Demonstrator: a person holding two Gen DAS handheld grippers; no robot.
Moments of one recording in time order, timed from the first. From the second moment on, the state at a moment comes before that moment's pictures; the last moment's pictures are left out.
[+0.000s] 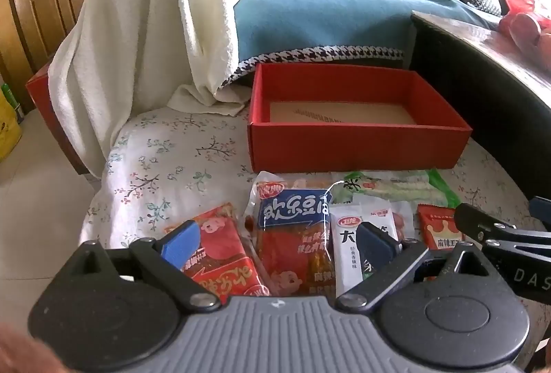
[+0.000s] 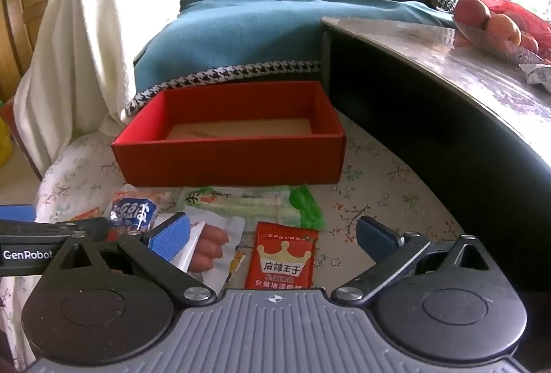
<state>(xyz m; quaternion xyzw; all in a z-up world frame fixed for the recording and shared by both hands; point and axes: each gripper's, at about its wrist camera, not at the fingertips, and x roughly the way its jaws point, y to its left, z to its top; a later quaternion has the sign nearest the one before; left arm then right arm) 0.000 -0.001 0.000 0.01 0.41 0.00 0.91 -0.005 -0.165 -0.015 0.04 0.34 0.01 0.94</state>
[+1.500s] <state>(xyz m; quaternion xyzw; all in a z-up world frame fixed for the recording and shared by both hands) -0.001 0.000 -0.002 0.01 0.40 -0.01 0.92 -0.004 -0.164 -0.018 0.04 0.35 0.01 0.94</state>
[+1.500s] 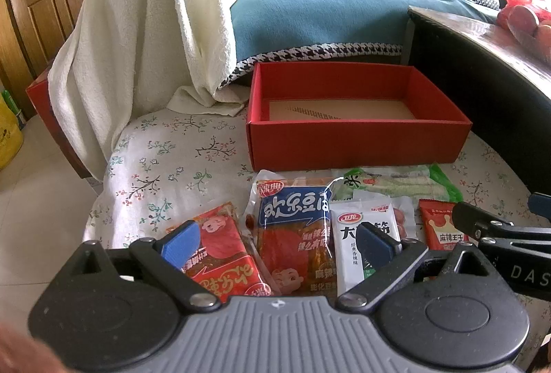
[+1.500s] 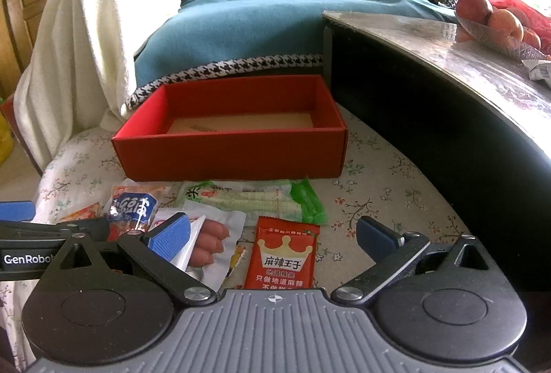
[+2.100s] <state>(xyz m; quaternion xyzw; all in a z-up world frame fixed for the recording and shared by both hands) -0.002 0.000 -0.002 0.01 0.40 -0.01 0.92 -0.004 -0.164 -0.018 0.04 0.35 0.01 0.93</state>
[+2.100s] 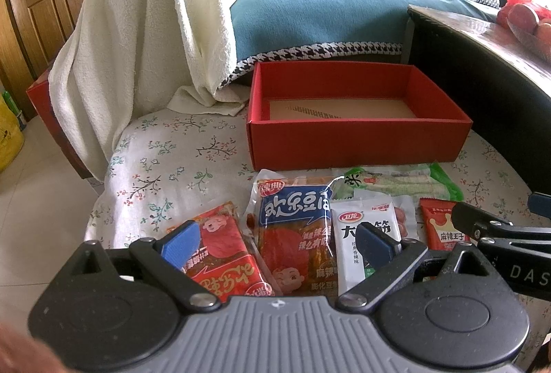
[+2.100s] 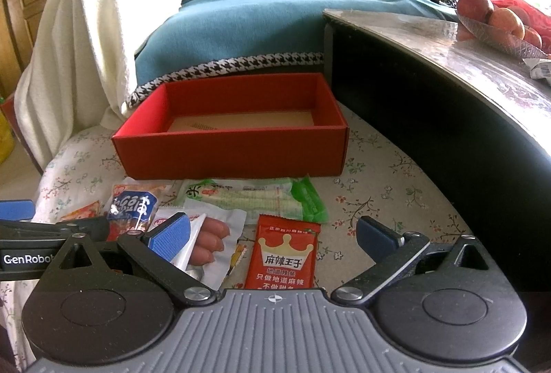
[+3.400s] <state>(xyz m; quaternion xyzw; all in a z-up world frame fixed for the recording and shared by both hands) 0.002 0.069 -0.010 -0.06 0.44 0.05 0.89 0.028 -0.079 -0.058 -0.06 0.45 0.11 0.89</state>
